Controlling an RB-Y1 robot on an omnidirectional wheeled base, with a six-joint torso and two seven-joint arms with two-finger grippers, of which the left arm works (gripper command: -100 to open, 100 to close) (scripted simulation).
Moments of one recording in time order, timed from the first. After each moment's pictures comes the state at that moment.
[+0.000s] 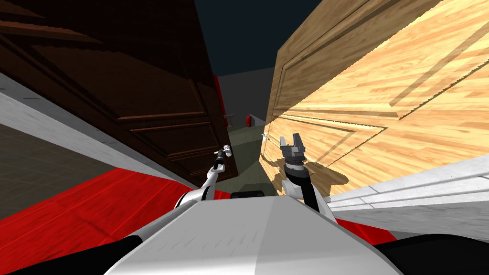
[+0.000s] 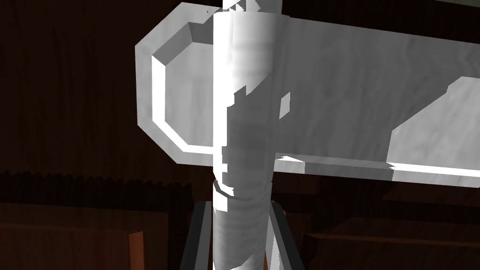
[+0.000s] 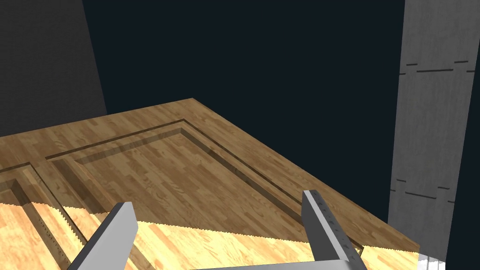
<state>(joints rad) -0.46 0.11 0.31 -0.65 -0.01 -0.46 0.07</state>
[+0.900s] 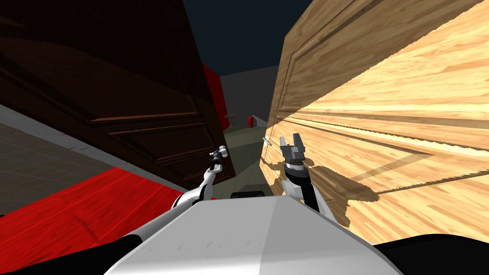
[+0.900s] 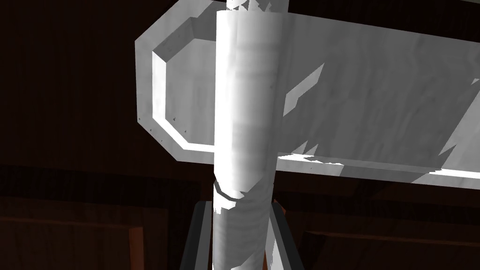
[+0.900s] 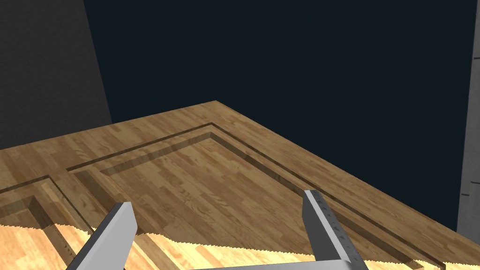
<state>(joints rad) -0.47 0.14 0.42 -0.61 0.01 -0.48 0.04</state>
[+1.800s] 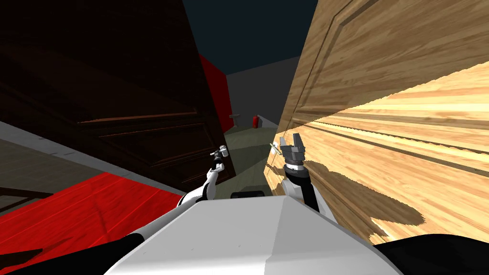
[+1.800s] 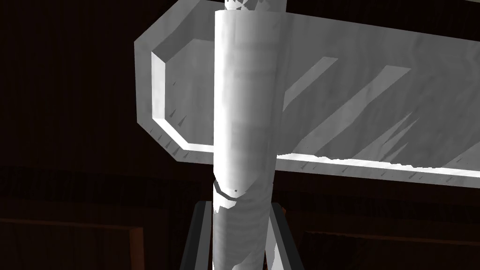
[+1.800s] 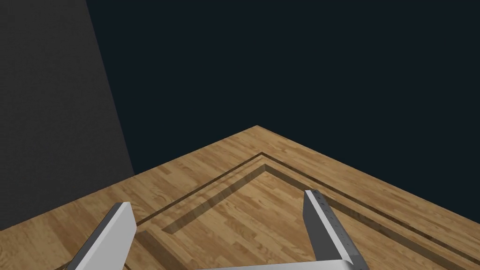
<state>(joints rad) -0.50 0.07 0.52 -0.62 0.02 -0.49 -0.08</state>
